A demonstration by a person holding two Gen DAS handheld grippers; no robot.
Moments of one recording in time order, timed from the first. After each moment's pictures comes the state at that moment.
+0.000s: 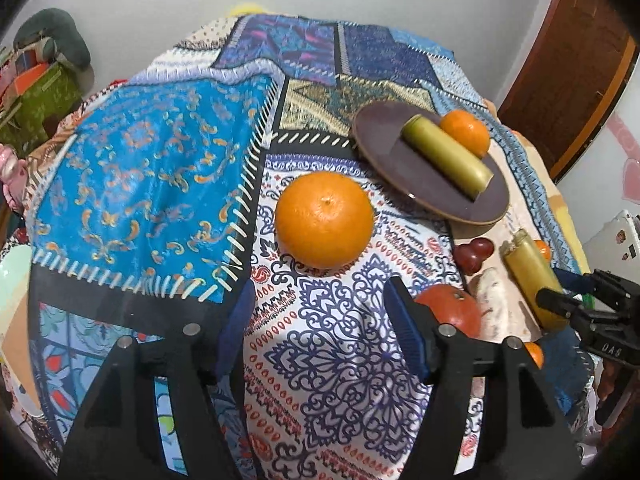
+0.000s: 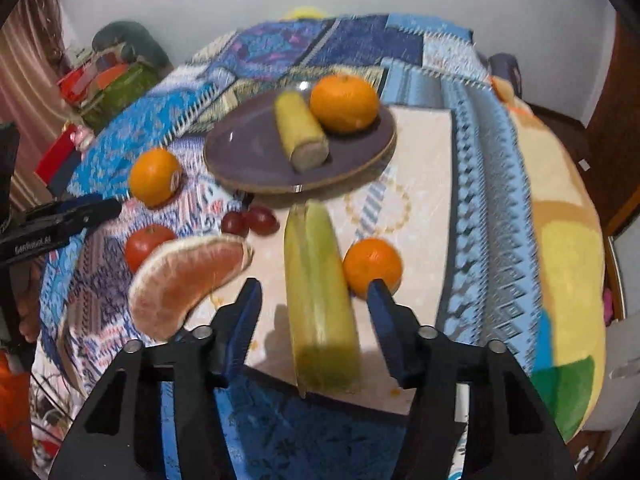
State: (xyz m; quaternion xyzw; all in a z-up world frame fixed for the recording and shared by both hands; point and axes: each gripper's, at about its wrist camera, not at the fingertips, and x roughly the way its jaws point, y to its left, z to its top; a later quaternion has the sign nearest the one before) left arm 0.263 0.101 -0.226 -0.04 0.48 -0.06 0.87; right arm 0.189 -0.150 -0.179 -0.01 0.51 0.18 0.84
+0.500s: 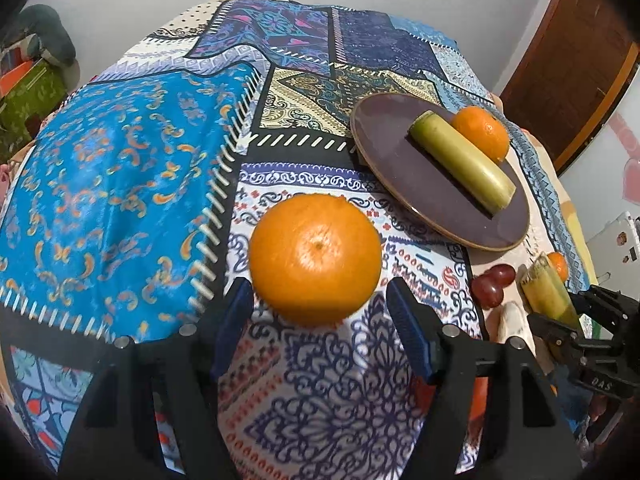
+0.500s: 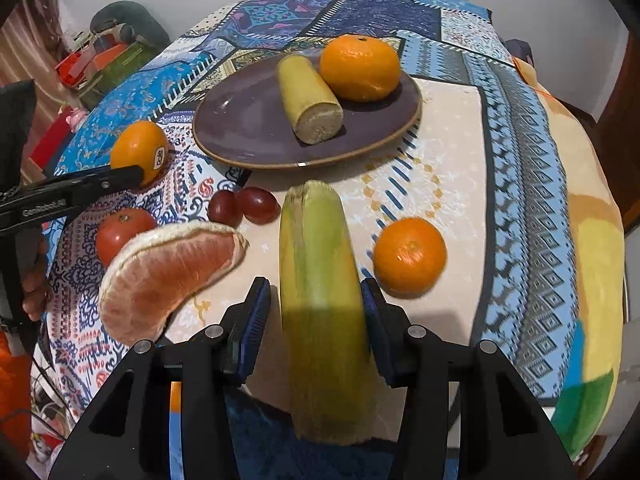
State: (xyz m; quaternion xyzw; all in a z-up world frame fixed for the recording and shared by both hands) left arm 0.310 0.093 -0.248 -0.05 0.50 -0.07 0.86; right arm 0.208 -0.138 -0.198 -0.02 0.52 0.19 0.83
